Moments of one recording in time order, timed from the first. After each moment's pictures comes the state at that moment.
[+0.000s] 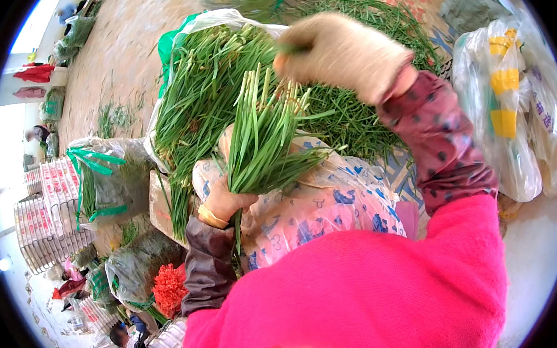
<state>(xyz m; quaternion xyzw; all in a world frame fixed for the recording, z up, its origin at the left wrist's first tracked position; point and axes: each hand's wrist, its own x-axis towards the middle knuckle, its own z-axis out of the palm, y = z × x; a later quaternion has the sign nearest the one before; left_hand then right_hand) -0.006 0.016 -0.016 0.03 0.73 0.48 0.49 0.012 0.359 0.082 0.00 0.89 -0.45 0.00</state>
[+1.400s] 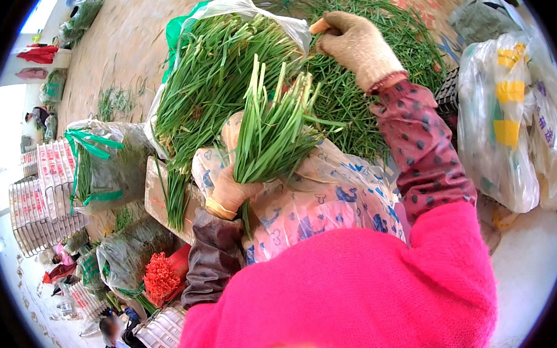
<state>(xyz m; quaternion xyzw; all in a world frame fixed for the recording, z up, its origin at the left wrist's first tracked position) 0.014 0.019 -0.033 0.01 0.73 0.55 0.41 -0.006 0.367 0.007 0.17 0.83 -0.53 -0.11</state>
